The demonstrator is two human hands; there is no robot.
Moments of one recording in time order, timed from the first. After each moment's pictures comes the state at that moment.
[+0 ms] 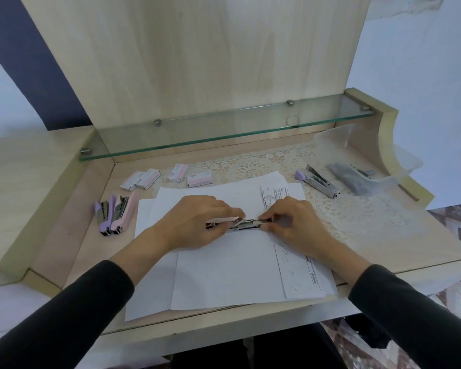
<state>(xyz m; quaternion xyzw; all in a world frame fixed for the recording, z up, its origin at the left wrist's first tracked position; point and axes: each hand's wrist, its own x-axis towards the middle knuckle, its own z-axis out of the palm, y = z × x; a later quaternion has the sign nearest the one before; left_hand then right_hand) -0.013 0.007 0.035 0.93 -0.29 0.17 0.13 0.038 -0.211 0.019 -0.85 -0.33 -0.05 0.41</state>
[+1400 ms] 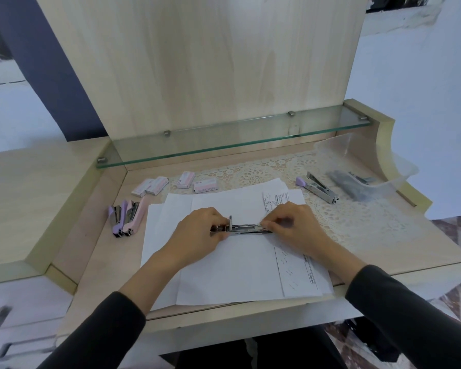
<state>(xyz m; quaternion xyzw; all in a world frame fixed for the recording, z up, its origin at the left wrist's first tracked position) -0.033 -0.012 0.032 0.98 -0.02 0.08 0.19 0.038 -0.213 0.018 -0.85 -0.30 -0.01 0.44</state>
